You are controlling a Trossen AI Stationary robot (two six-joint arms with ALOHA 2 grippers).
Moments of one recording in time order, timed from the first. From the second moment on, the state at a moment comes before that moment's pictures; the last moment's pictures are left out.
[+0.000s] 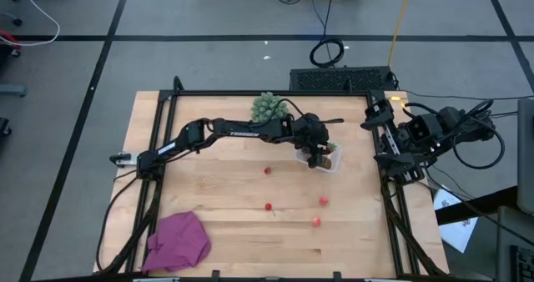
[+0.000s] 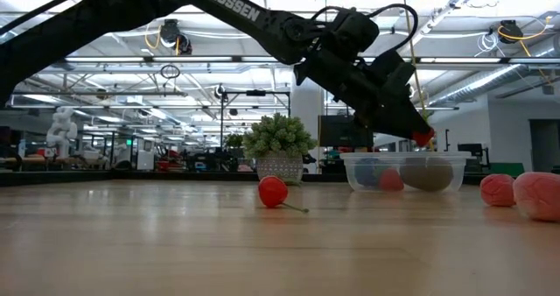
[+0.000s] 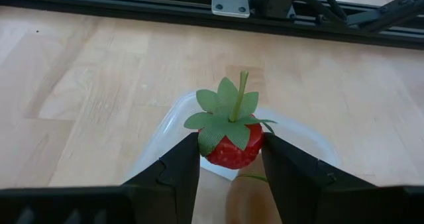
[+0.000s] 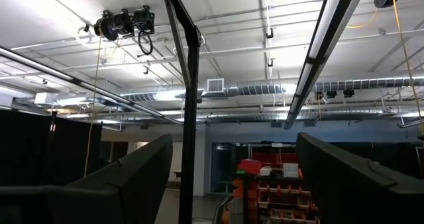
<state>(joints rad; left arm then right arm) 0.17 2.45 2.05 -0.18 0.22 0.02 0.38 0.86 1.01 0.47 0.08 -0.07</state>
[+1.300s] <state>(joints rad) 0.09 1.88 2.05 -1.22 -0.22 0.01 0.44 0.91 1.01 0.13 0.07 0.04</state>
